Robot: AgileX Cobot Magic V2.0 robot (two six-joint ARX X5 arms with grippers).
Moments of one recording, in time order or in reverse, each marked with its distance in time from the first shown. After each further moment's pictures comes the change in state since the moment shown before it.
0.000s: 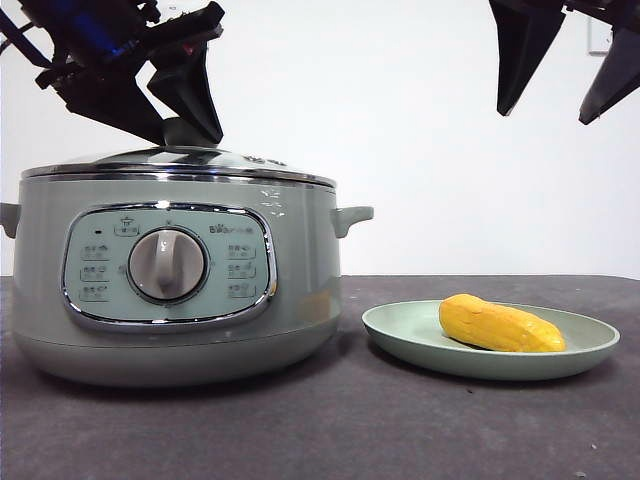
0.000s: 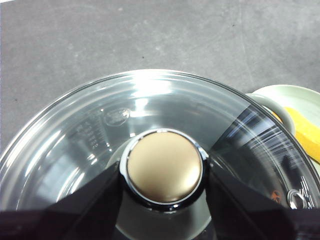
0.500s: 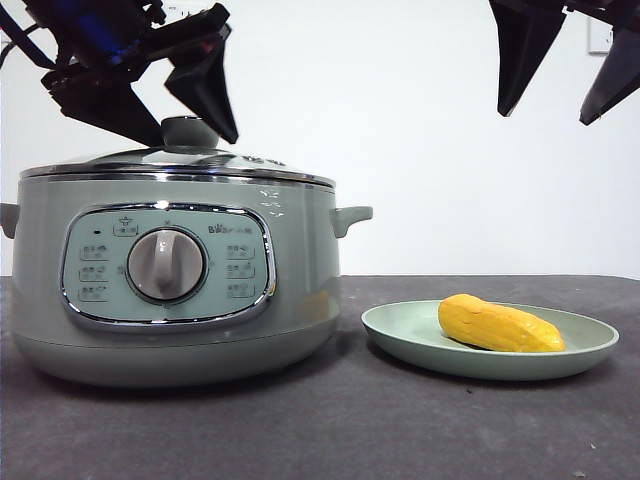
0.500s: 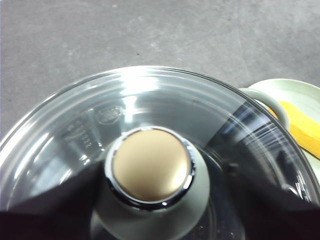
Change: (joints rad) left arm -0.009 -0.003 0.000 -0.003 -0.009 0.010; right arm 0.000 0.000 0.000 -0.002 0.000 0.000
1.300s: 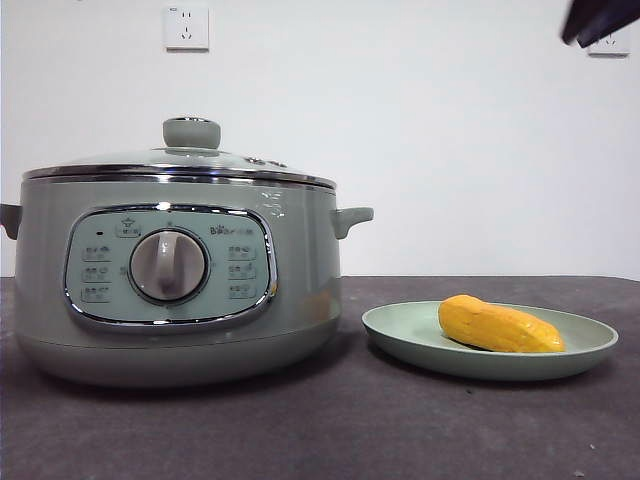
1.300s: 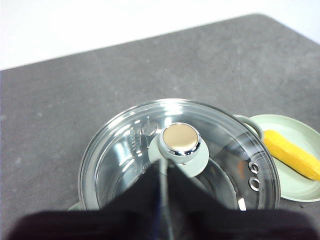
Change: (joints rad) left arm -0.004 -0.456 -0.029 -0.239 -0.082 -0.001; right arm 0.001 -0.348 -0.241 0.235 -0.004 -0.008
